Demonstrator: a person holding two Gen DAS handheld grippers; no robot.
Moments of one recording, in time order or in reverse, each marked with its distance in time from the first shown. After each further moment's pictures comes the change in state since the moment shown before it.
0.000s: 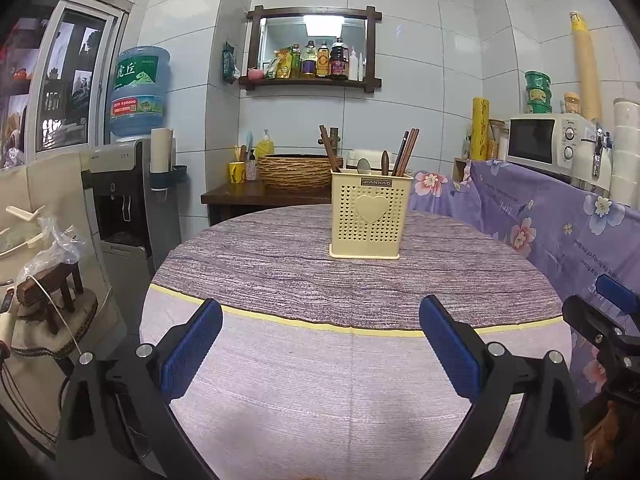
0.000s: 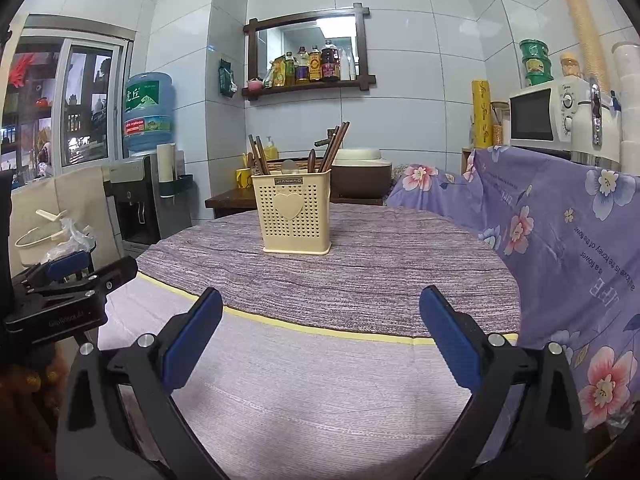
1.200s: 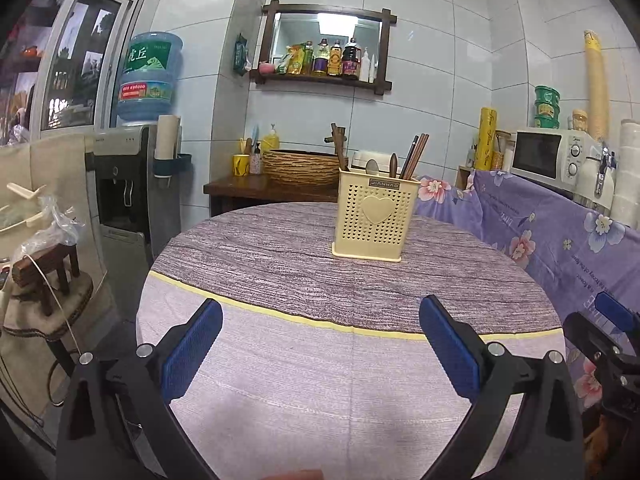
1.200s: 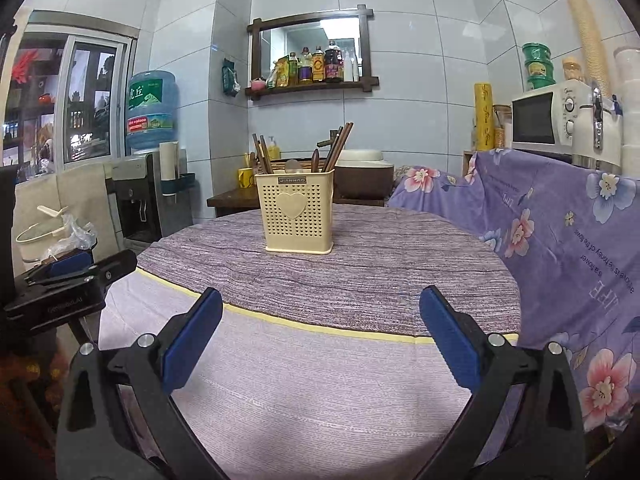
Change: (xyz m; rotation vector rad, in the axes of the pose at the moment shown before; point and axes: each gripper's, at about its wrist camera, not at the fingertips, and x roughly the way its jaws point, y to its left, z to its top) left arm 0.003 0.013 0.003 -0.062 0.004 -0.007; right arm -0.008 0.007 -0.007 -0.008 -0.010 -0.001
